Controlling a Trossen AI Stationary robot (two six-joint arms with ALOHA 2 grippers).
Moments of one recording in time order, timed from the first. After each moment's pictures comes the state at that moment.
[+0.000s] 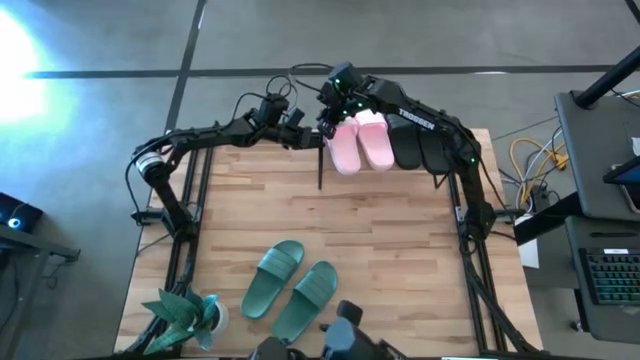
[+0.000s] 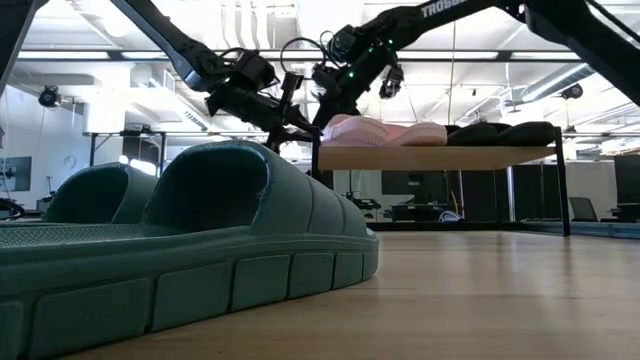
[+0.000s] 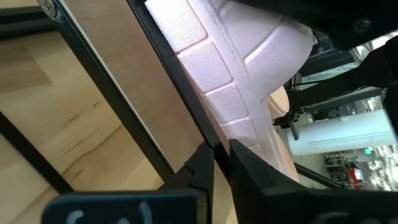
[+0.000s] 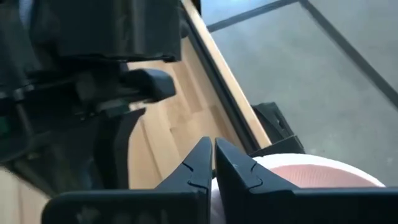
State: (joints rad) left arm 0.70 1.71 1.15 0.04 0.62 -0.71; right arm -0.60 2.12 2.10 -0.78 -0.24 -0.12
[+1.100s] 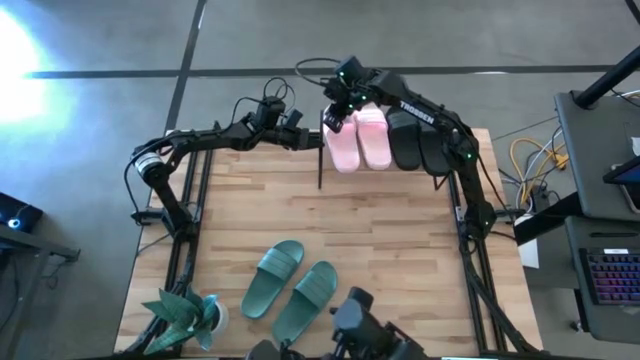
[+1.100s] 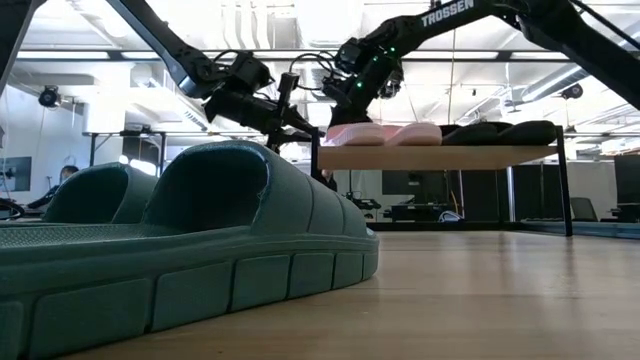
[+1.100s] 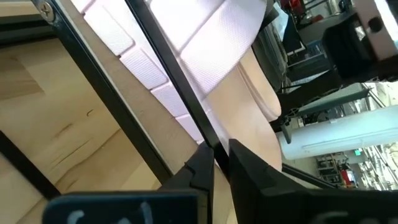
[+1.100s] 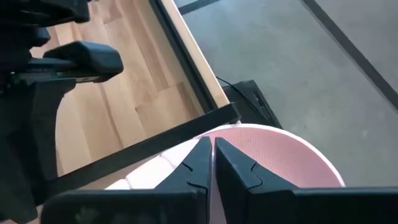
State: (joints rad) left arm 0.71 1.70 1.09 0.19 0.64 -0.74; right arm -0.67 2.16 2.17 -0.89 -0.21 -0.18
